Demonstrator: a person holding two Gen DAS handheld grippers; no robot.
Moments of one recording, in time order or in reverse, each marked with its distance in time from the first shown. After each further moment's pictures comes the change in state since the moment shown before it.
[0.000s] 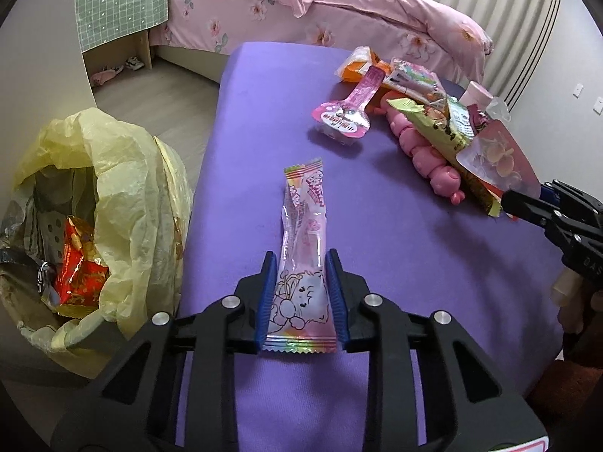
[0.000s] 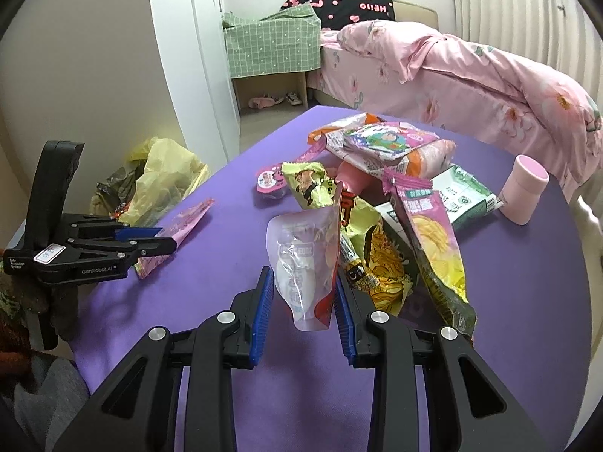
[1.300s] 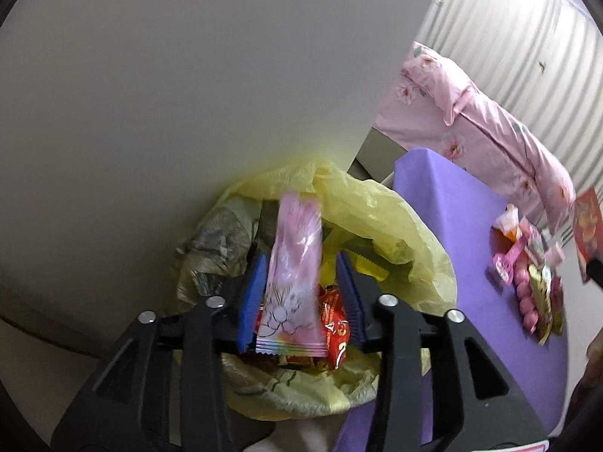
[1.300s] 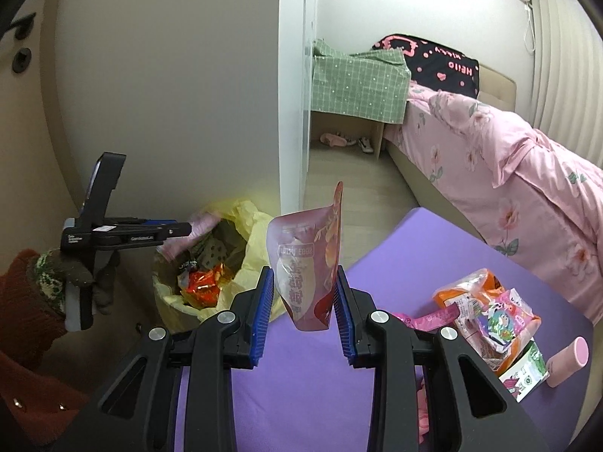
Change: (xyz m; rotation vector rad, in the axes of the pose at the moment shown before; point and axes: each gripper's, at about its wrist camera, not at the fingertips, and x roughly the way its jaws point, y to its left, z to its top) left arm -0.079 0.212 -0.006 -0.436 -0.221 0.180; right arm 0.014 0.128 0.116 -0.271 -0.103 0.158
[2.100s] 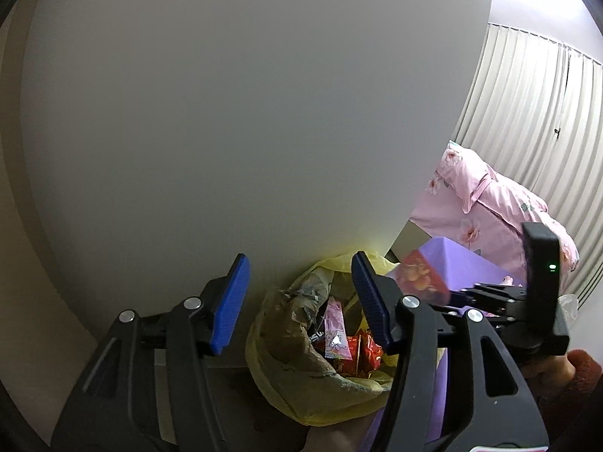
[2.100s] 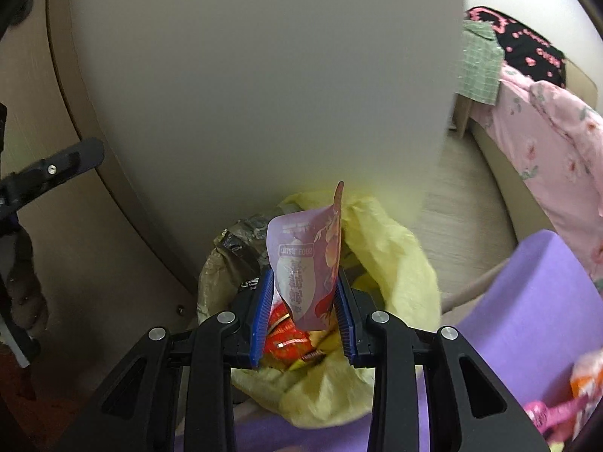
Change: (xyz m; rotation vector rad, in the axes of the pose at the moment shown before) left arm -0.143 0.047 -0.016 -0.078 -0.332 0.132; right arm 0.154 0.104 0.042 -0.130 0.183 0.260
